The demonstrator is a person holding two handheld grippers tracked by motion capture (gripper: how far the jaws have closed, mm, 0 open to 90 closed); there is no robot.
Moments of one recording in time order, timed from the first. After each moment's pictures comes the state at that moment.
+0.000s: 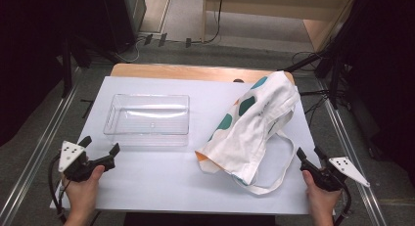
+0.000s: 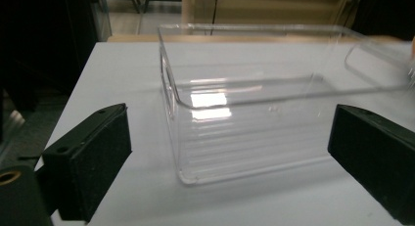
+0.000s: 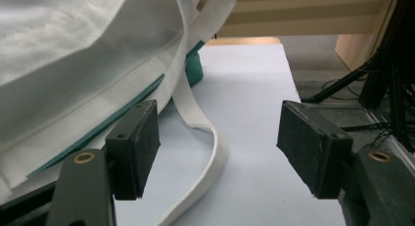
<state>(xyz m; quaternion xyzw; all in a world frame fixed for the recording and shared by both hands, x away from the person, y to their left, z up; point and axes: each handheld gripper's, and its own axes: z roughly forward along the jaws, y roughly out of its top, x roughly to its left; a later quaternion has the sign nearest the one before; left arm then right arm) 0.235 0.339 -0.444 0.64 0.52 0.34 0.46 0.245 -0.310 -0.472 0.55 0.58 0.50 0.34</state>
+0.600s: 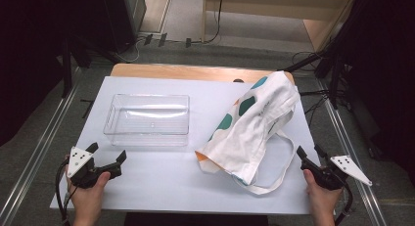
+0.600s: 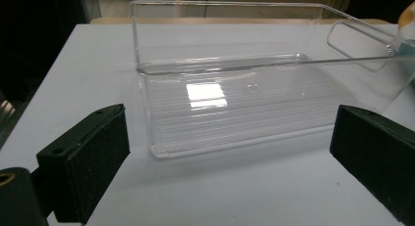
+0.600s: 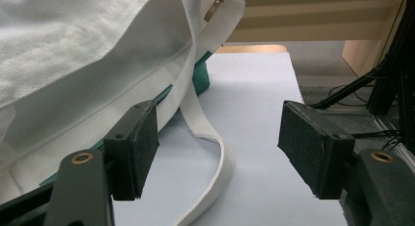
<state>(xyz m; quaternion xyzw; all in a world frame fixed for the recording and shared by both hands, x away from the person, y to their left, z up) 0.223 0.320 -0.443 0.64 0.53 0.33 0.45 0.247 -0.310 -0.466 0.54 0.58 0.51 0.33</state>
